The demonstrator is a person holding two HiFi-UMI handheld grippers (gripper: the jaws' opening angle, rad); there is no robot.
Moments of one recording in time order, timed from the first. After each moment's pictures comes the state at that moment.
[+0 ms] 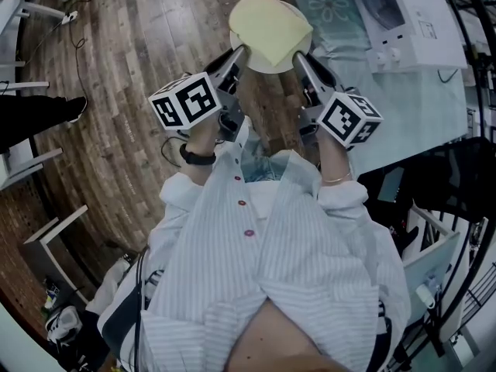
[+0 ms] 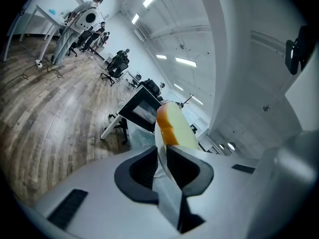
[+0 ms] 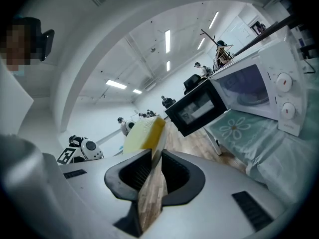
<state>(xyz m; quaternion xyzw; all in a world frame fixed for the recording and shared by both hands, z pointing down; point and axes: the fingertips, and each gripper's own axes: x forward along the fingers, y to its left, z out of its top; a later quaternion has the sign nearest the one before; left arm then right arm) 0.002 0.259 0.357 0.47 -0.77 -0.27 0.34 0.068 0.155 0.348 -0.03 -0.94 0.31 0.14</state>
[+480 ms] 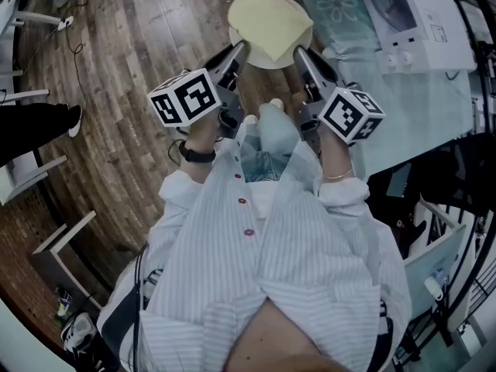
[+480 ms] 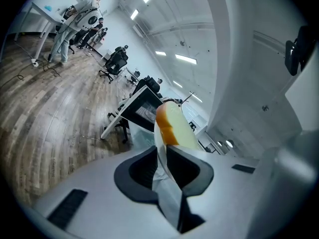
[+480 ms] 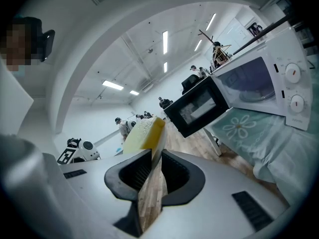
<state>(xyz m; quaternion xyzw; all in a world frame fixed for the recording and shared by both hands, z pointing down) -0.043 0.267 0.366 0.48 -0.76 -0.27 0.35 0.025 0.166 0.358 -0.01 -0.94 0.32 0.14</state>
